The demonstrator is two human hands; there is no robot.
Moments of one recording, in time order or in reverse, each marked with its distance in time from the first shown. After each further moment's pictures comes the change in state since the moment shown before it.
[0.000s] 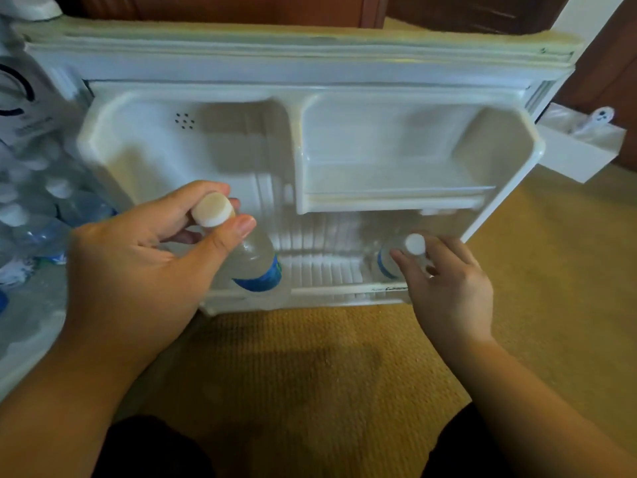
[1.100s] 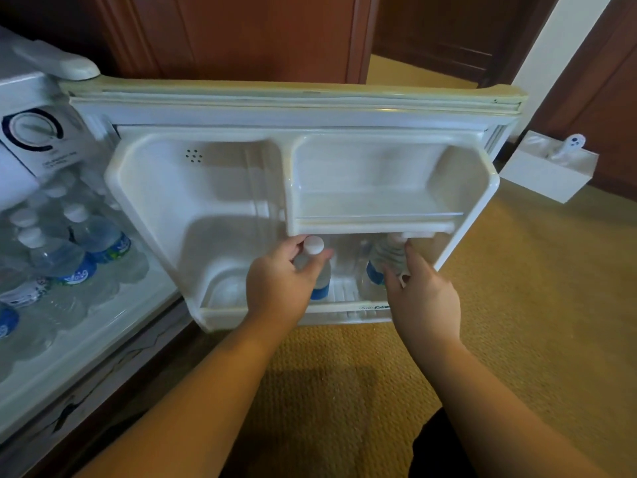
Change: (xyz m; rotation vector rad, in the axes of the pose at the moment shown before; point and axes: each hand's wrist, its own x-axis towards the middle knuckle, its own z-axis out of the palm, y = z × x) left_hand -0.007 -0.018 0.141 -0.153 -0.109 -0.242; right_hand 0.005 -0.021 -0.001 -0.163 -0.137 0.150
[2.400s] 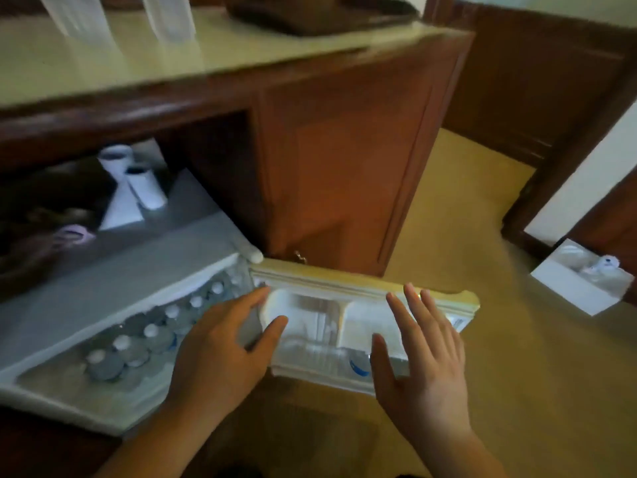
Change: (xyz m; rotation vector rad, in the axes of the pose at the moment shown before) left_hand -0.022 0.266 -0.282 0.459 0.126 -0.059; right_hand 0.041 -0.196 -0.273 0.215 0.002 -0.455
